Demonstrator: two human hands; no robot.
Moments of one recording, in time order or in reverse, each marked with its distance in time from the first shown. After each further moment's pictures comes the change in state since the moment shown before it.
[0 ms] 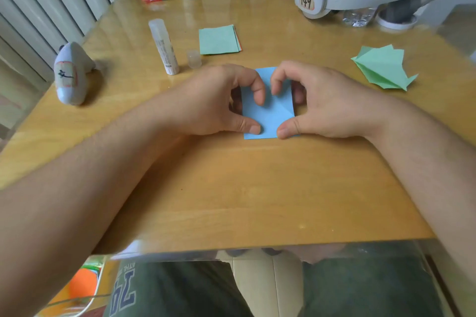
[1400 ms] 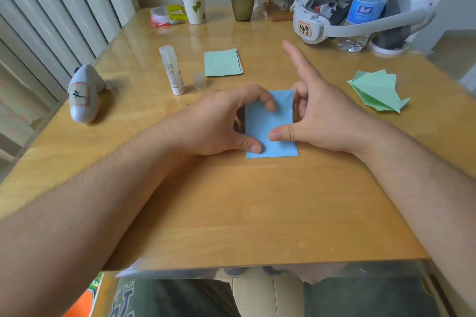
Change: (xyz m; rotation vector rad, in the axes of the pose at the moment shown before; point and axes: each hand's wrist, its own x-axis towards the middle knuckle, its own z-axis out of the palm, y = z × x) left_hand 0.001 0.000 0.000 -0.026 -0.003 -0.032; right_hand 0.006 0.001 0.001 0.169 0.170 0.048
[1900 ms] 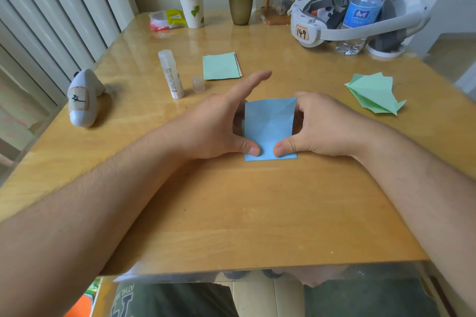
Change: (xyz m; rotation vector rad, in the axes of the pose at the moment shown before) left_hand -0.002 0.002 0.000 0.037 0.014 -0.076; right_hand 0.003 0.006 0.001 -0.179 -0.116 0.179
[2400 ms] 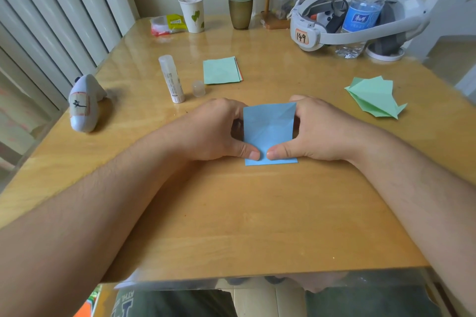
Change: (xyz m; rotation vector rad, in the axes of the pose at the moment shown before) left_hand 0.005 -0.005 -0.002 -0.006 -0.076 -0.064; right_hand 0.005 -0.001 0.004 -0.081 -0.004 -0.046
